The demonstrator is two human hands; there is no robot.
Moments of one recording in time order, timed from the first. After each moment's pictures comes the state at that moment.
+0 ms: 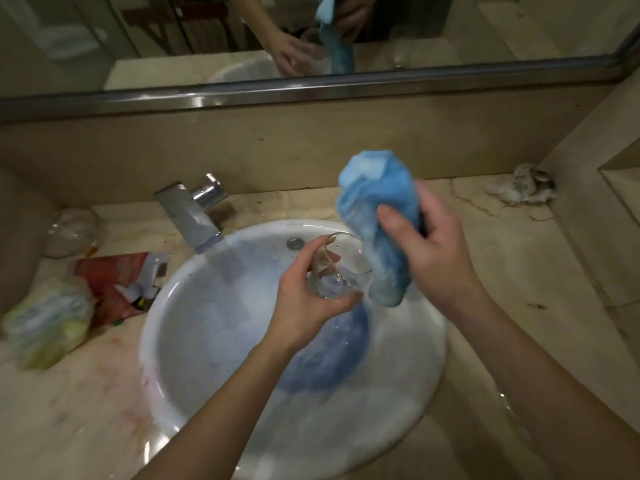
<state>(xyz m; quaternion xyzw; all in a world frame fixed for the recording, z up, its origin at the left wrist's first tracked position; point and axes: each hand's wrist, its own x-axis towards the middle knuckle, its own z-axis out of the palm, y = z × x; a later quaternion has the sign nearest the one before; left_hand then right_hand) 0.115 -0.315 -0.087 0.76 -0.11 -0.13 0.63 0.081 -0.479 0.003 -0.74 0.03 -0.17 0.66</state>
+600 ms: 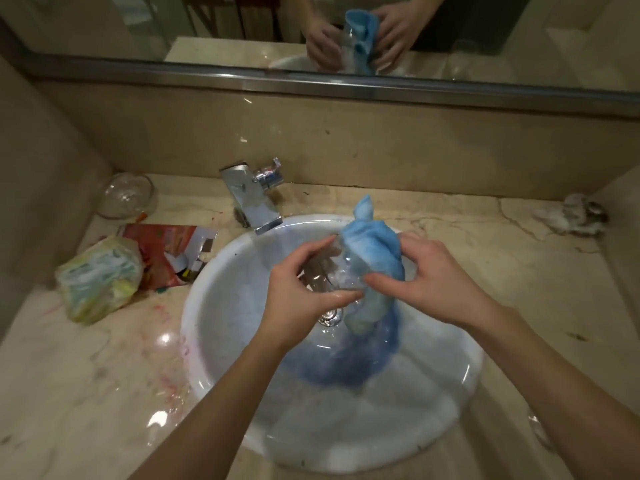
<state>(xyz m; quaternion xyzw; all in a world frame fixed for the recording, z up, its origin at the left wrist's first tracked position) 0.120 -0.240 -0.075 0.73 -0.06 -0.07 0.67 0.099 -0.437 -0.023 -0.90 -0.03 0.04 0.43</state>
